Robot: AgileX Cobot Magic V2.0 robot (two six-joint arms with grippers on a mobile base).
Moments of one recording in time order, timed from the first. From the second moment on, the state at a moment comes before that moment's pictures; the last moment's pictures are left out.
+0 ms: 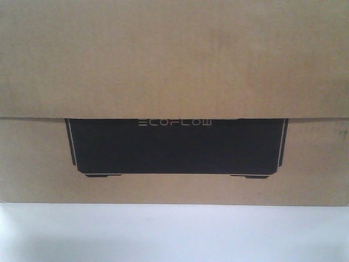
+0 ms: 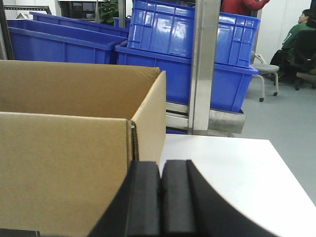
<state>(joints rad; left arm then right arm) -0.28 0.04 -0.32 0.30 0.32 -0.28 0.07 0.06 -0.25 0.01 0.20 0.03</state>
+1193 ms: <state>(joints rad) -0.07 -0.01 0.03 -0.12 0.06 0.18 0.07 0.06 -0.25 0.01 0.20 0.03</state>
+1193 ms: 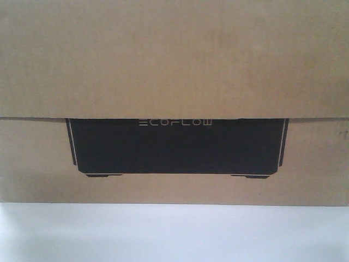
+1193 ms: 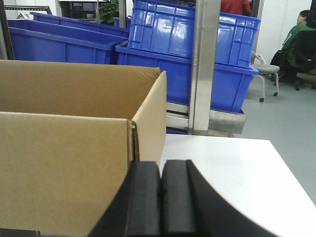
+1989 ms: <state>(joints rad) -0.07 -0.01 0.03 -0.12 0.06 0.18 0.06 0.04 -0.18 0.01 0.18 0.03</state>
